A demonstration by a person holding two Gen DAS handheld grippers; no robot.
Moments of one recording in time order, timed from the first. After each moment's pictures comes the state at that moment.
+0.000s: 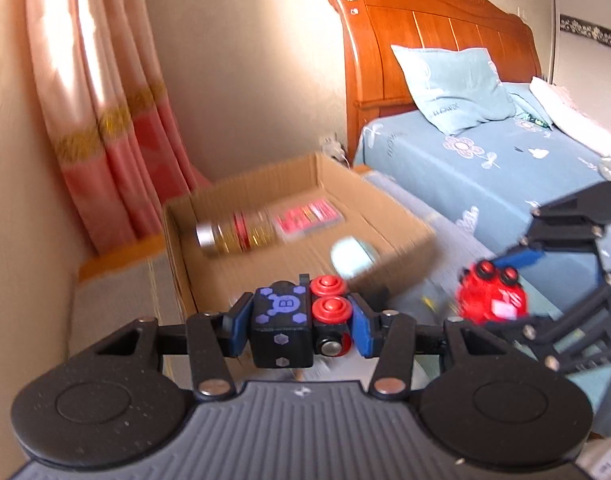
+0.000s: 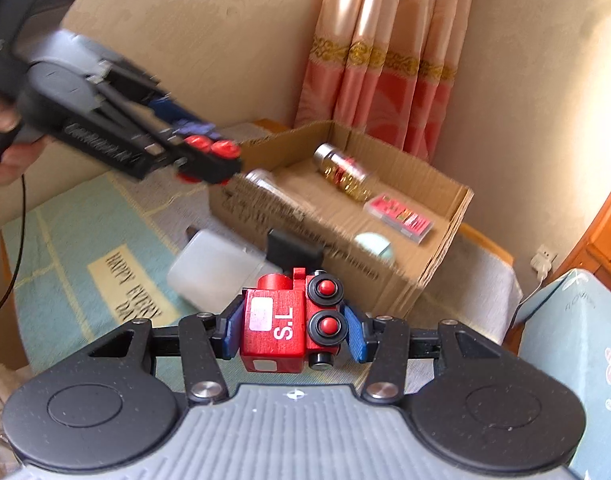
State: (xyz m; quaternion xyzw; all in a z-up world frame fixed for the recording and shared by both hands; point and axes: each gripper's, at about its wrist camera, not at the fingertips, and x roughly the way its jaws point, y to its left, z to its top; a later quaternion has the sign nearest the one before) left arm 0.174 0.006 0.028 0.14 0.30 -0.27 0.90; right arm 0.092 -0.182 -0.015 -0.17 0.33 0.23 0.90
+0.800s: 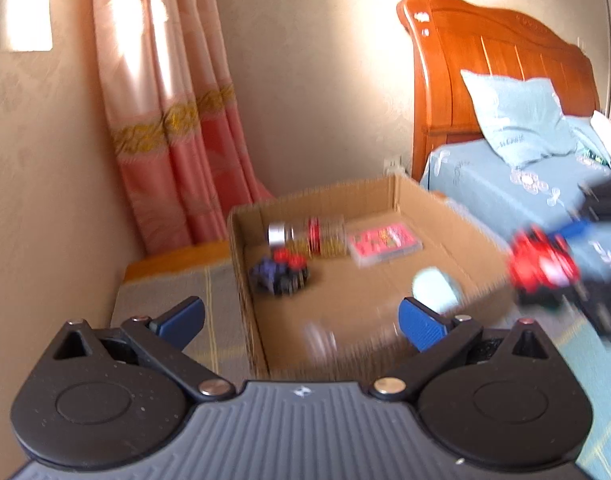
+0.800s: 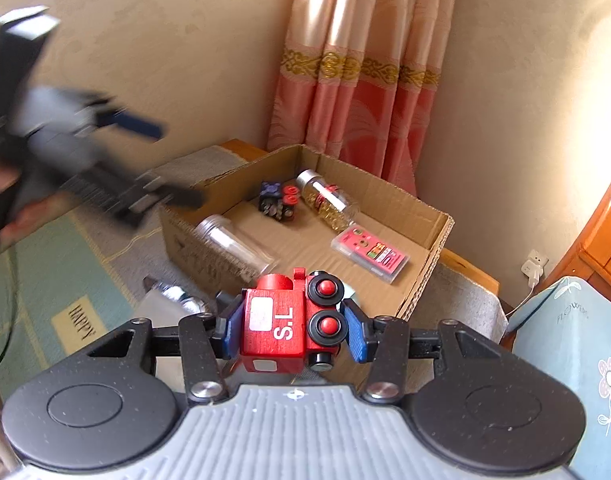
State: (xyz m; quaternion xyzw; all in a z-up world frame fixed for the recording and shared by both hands) left arm 0.190 0.030 0.009 0.11 0.29 -0.18 0.94; right arm 0.151 -0.184 0.007 -0.15 0.33 0.21 0.91
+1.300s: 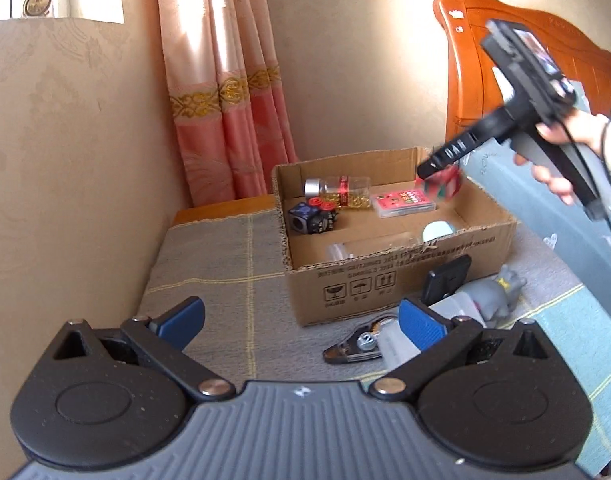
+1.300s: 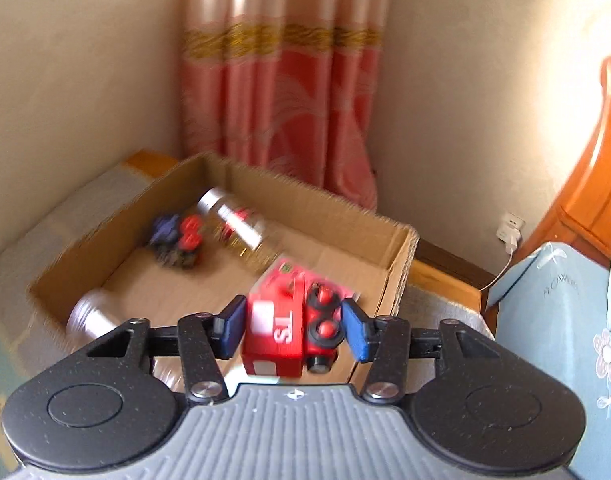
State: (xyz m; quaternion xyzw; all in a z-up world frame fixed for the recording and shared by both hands) left arm 0.121 0.056 0.003 0.09 0.30 -0.12 0.94; right arm 0.284 -0.187 -0.001 -0.10 0.37 0.13 0.91
